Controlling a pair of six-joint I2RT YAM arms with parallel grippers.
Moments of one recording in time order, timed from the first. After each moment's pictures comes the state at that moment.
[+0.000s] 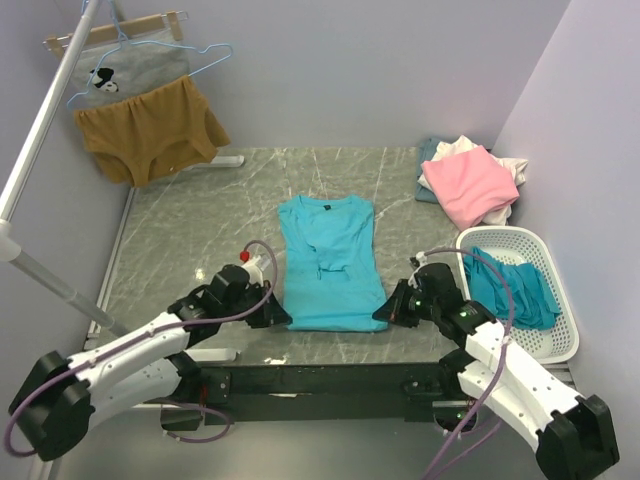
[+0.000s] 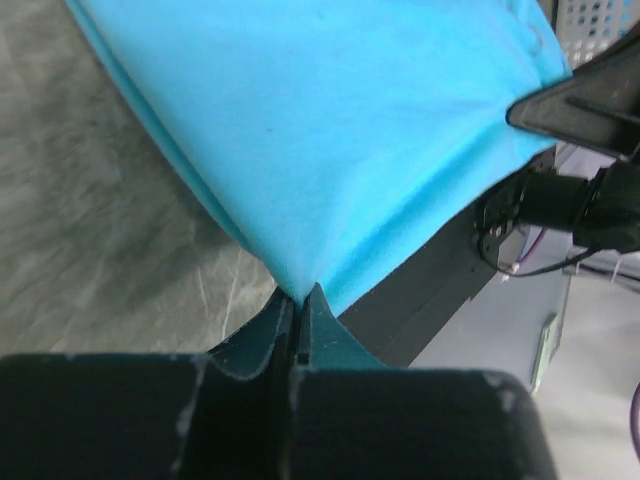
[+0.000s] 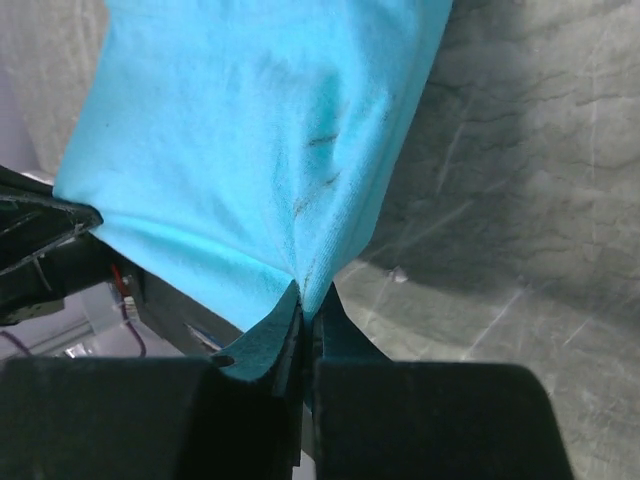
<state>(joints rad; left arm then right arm) -0.72 0.93 0.37 -0.11 0.32 -0.84 0.44 0.74 0.34 -0.42 -0.36 0.79</state>
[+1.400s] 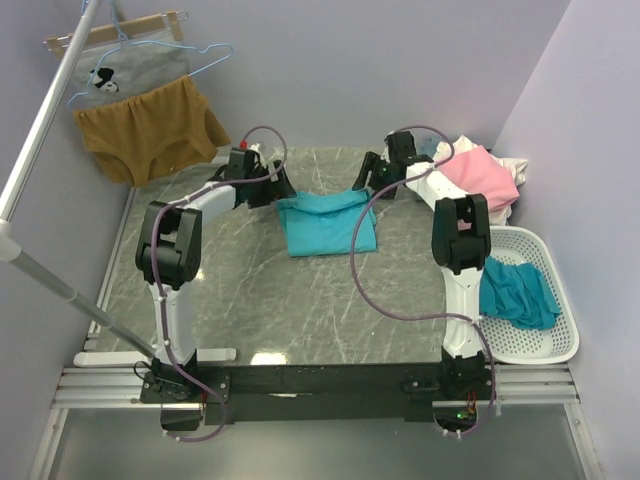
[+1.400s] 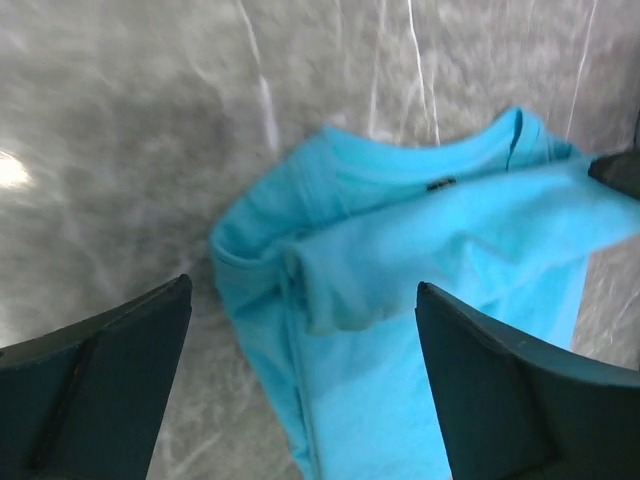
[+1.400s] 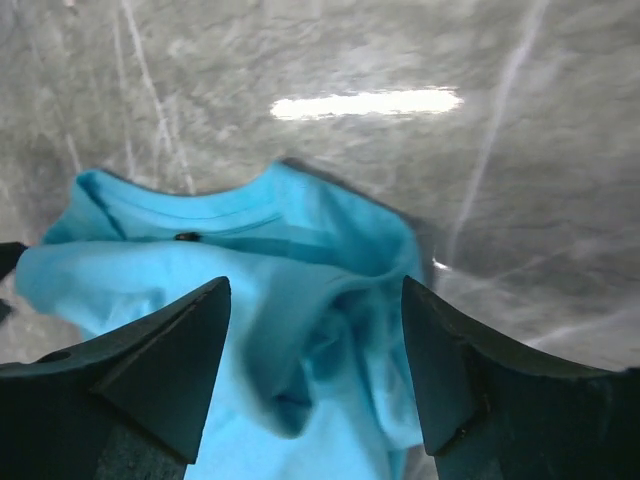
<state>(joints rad) -0.27 2.09 1.51 -0.13 0.29 -0.51 0.19 2.28 1.87 -0.48 -0.30 0.48</state>
